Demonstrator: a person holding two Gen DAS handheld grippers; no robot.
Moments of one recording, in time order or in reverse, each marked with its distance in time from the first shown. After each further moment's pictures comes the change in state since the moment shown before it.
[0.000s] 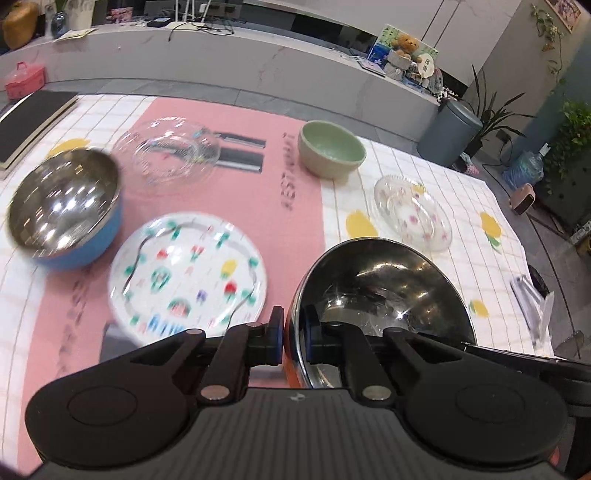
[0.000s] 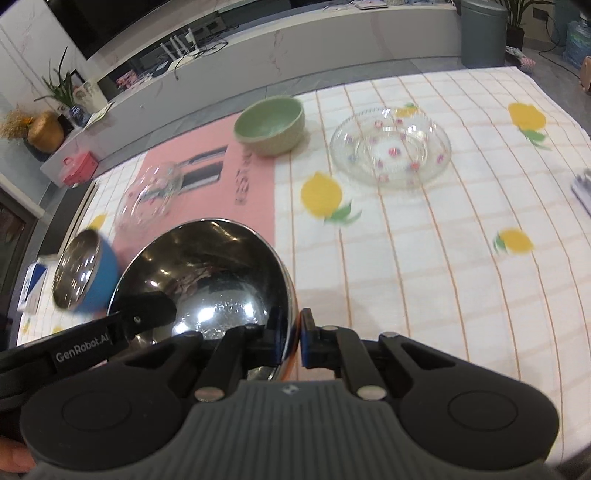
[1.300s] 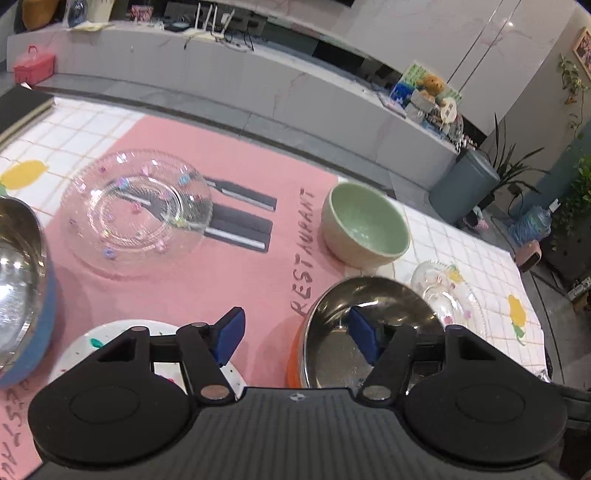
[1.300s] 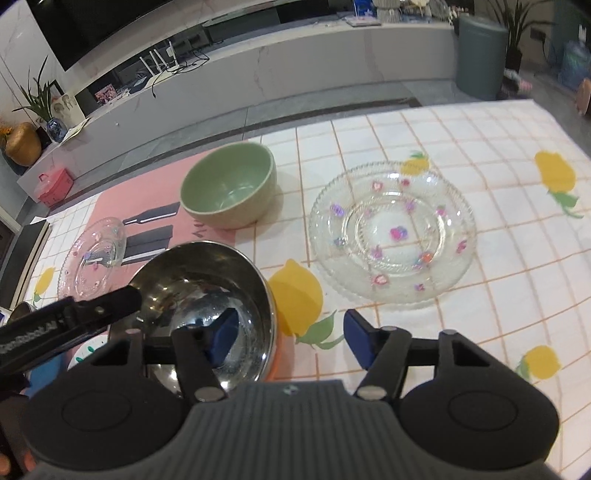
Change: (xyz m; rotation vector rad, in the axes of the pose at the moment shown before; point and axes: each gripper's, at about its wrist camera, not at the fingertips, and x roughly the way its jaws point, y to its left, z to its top) left arm 0.101 0.026 0.081 -0.118 -0.087 -0.037; right arm 0.097 -0.020 0.104 0.004 -0.063 -0.062
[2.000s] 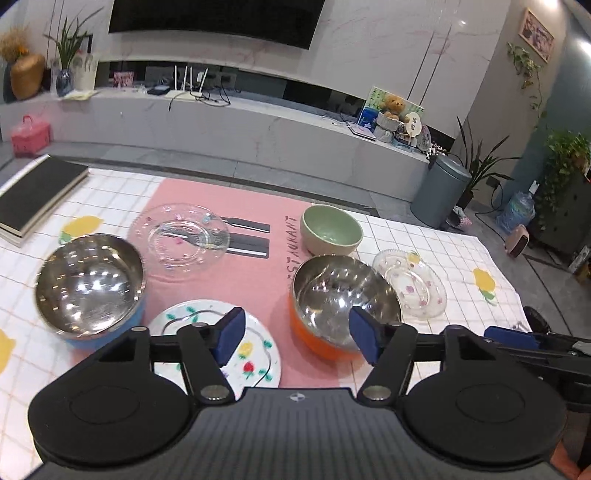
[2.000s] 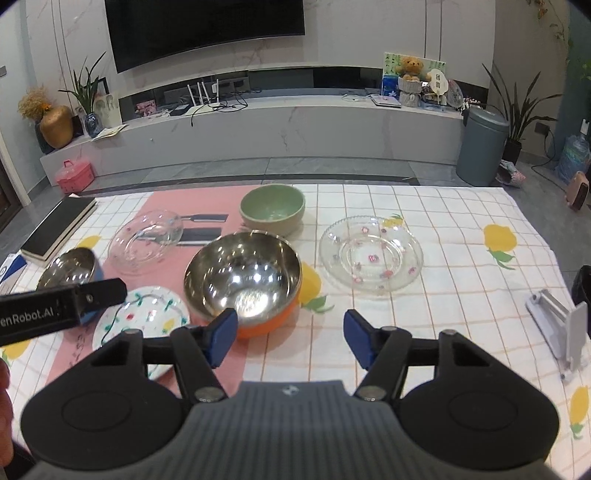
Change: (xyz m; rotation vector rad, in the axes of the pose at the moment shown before) left arm -0.123 -0.012 -0.044 0.160 -0.144 0.011; right arm -0.128 0.027 -0.066 -0.206 -0.202 -0.047
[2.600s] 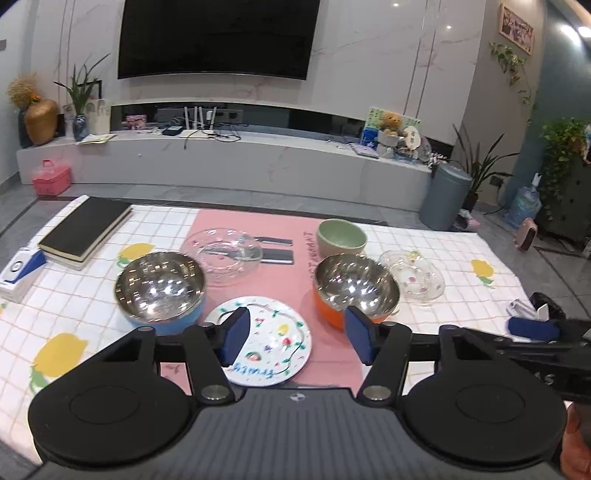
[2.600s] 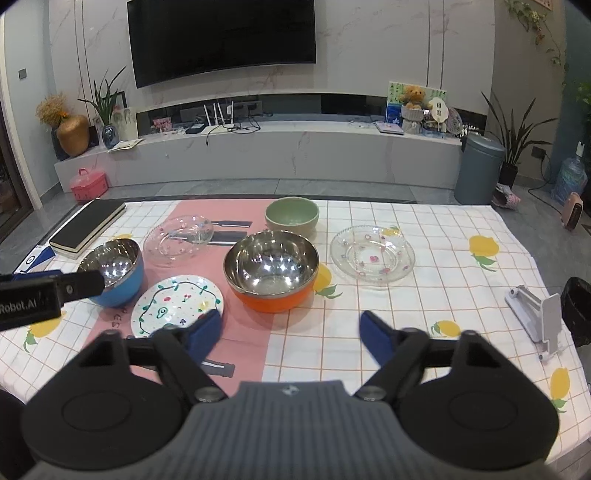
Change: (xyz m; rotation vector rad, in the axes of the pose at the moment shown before) left arm -0.098 -0.004 -0.032 0.103 -0.097 0.067; right arm -0.088 0.025 -0.051 -0.050 -0.088 0.004
